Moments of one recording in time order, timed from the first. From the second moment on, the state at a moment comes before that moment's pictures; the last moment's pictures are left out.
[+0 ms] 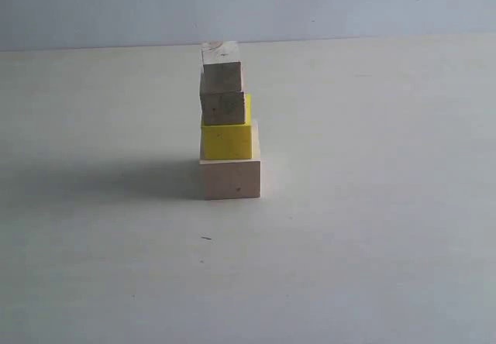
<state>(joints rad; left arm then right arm) -0.02 0.38 -0.57 -1.50 0.26 1.27 0.41 0.49 -0.85 0.71 0.25 -0.80</state>
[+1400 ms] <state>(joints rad) -0.02 0.07 -0.30 -0.10 0.26 0.06 0.41 0.49 -0.85 0.71 0.25 -0.80</state>
